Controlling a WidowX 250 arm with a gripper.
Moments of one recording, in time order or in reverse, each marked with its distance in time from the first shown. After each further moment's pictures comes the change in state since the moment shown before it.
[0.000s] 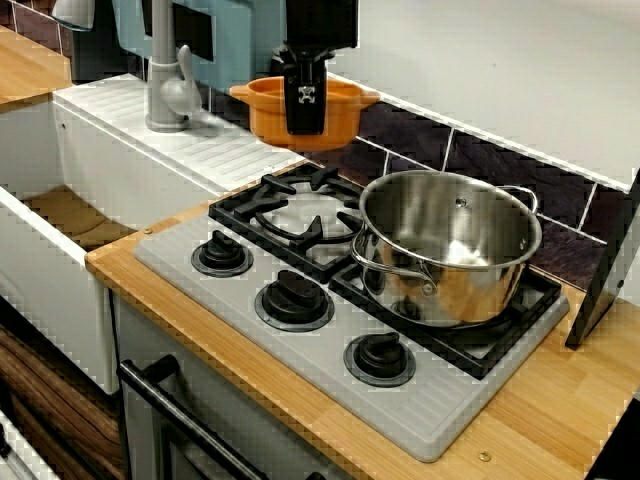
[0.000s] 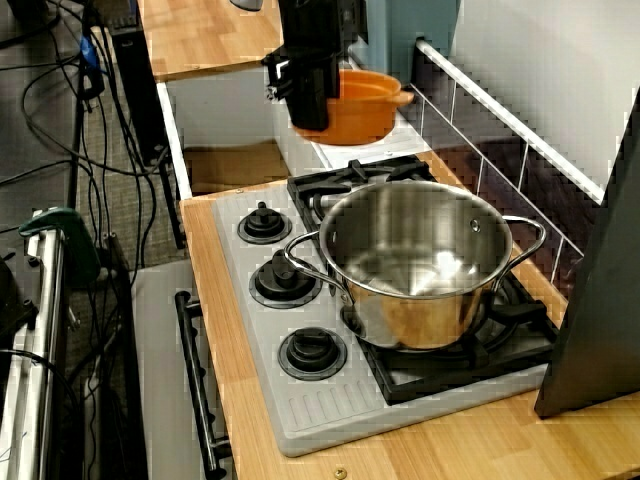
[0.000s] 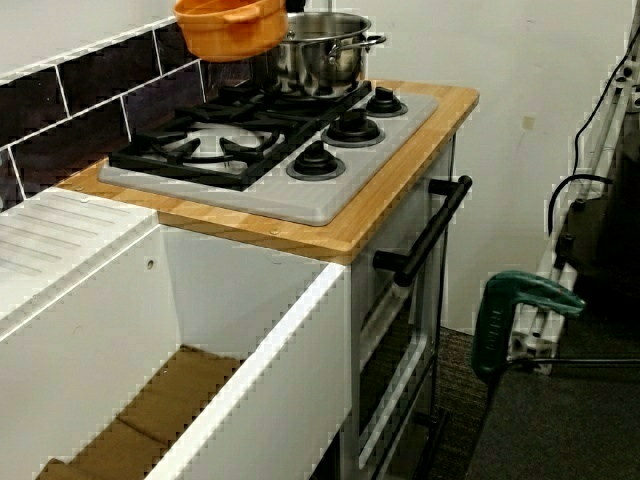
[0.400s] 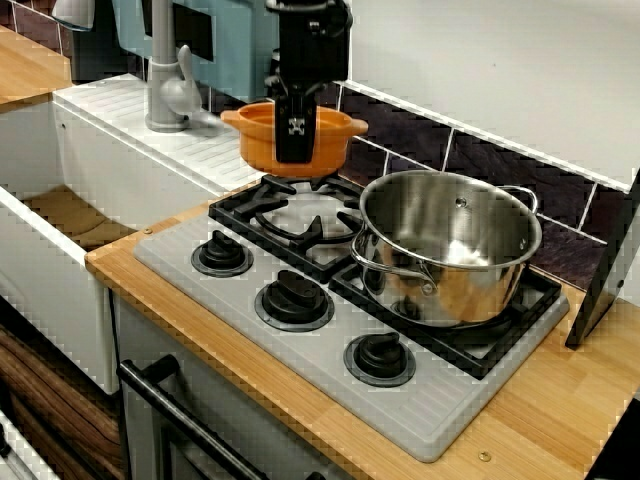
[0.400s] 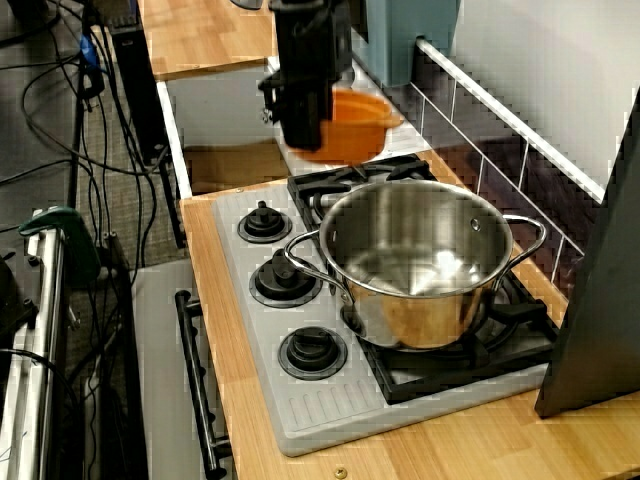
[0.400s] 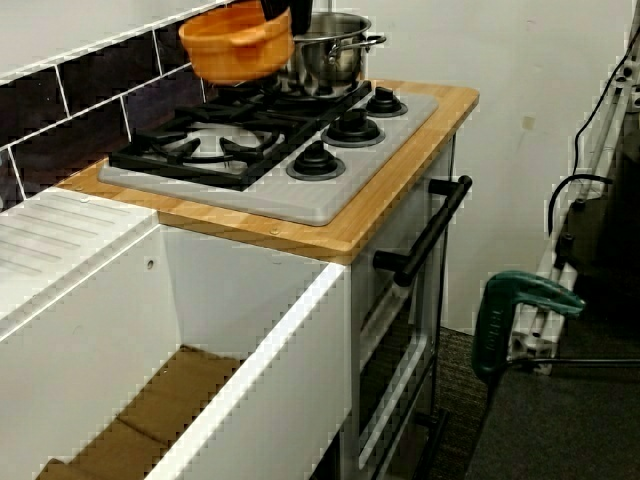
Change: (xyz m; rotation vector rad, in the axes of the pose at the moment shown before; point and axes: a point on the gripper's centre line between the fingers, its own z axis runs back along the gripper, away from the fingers) arm -0.008 -0.001 -0.015 -0.002 0.028 0.007
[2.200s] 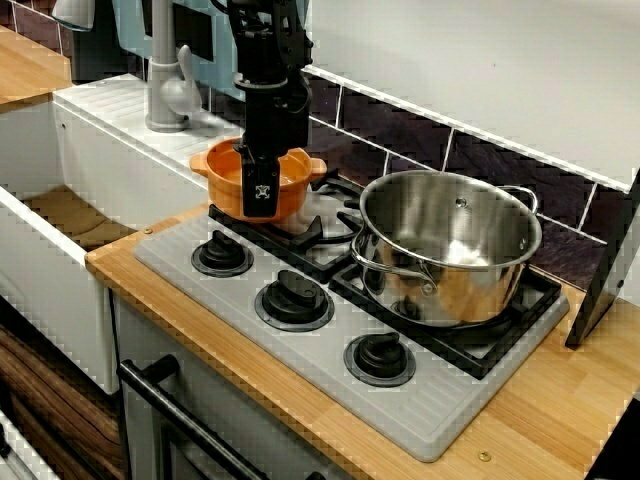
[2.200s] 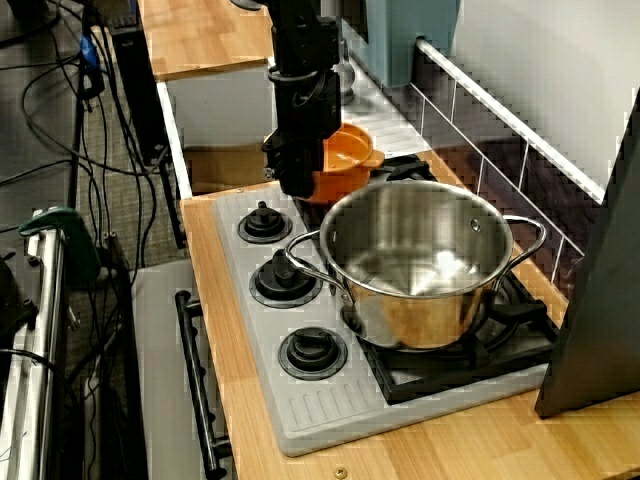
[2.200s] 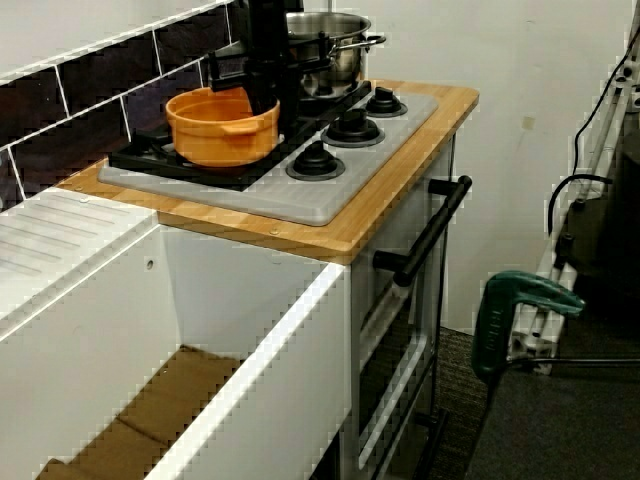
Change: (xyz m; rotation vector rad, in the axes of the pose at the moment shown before) arm -0.031 0.025 -0.065 0.000 0.040 0.074
